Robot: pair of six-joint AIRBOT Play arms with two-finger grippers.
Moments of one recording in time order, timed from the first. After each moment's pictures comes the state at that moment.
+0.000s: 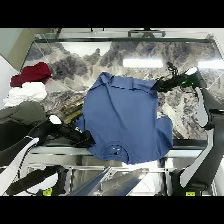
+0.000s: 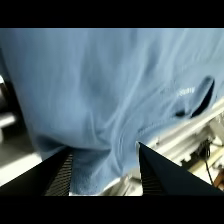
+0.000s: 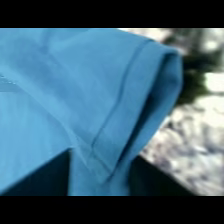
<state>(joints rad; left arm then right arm) -0.11 -1.23 0.50 0.80 -1.21 -1.36 -0.13 -2.13 1.85 -0.81 1.29 1.08</state>
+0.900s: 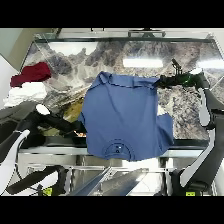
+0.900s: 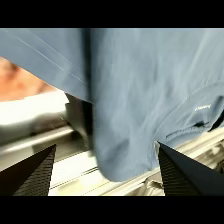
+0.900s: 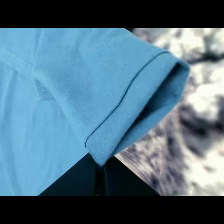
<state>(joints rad) 0.02 -1.23 0.64 0.95 -1.29 -1.35 -0.18 -2.13 1.85 -0.62 1.28 1.06</state>
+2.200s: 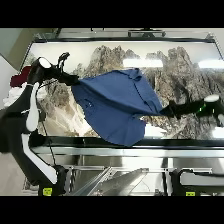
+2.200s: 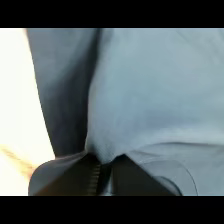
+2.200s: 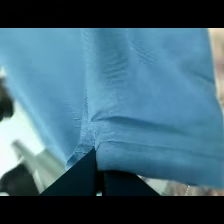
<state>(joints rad) 0.05 -1.96 1.88 1.09 -1.29 -1.15 -0.32 -1.50 0.89 -0.64 1.29 1.10</state>
